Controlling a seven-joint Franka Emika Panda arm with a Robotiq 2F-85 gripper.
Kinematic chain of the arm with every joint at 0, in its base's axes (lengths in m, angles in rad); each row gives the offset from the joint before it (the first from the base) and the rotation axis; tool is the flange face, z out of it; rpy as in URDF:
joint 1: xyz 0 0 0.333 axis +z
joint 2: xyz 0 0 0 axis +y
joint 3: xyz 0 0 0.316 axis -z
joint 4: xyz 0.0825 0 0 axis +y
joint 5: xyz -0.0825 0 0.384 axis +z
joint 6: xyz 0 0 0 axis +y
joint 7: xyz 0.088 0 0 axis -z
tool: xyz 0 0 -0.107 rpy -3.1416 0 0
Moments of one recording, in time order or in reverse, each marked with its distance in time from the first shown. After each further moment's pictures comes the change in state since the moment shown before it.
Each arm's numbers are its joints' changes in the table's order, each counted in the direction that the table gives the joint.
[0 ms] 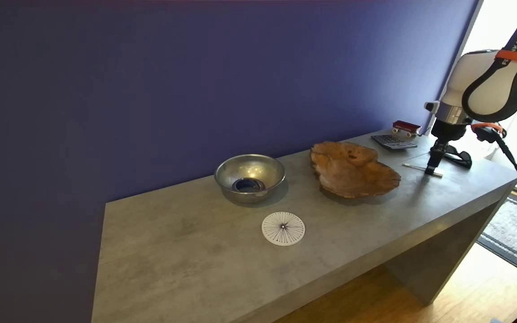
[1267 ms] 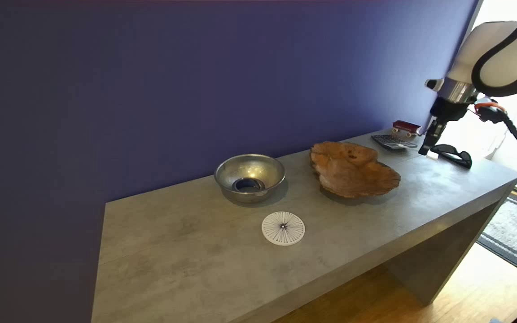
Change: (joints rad) arm -0.223 -0.198 -0.283 0.068 0.049 0.035 -0.075
